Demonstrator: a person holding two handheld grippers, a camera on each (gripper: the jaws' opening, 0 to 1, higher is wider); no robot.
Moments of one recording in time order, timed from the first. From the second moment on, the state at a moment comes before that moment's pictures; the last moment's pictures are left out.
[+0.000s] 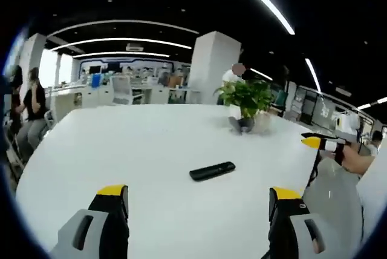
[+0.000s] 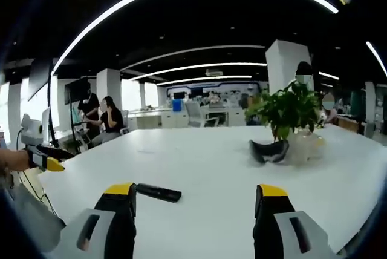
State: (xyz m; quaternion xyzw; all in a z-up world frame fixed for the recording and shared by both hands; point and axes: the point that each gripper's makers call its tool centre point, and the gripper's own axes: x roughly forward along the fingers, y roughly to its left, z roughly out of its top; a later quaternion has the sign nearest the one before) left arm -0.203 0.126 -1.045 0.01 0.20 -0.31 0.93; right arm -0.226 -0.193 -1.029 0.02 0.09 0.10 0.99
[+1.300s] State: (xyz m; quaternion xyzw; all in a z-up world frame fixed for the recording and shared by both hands) left arm -0.096 0.023 -1.162 0.26 0.40 -0.54 0.70; right arm -0.240 -0.194 -1.079 -0.03 0.20 0.13 0.97
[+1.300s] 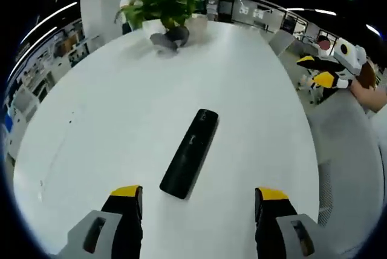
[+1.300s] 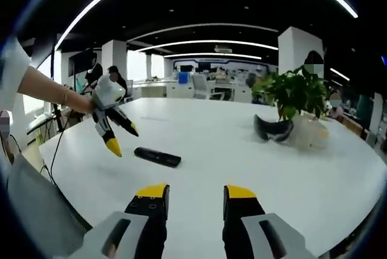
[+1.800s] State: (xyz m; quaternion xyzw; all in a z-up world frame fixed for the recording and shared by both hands) left arm -0.076 -0.002 -1.183 0.32 0.42 -0.54 0.65; right arm -0.242 -0.207 -1.081 -0.02 0.20 0.11 0.97
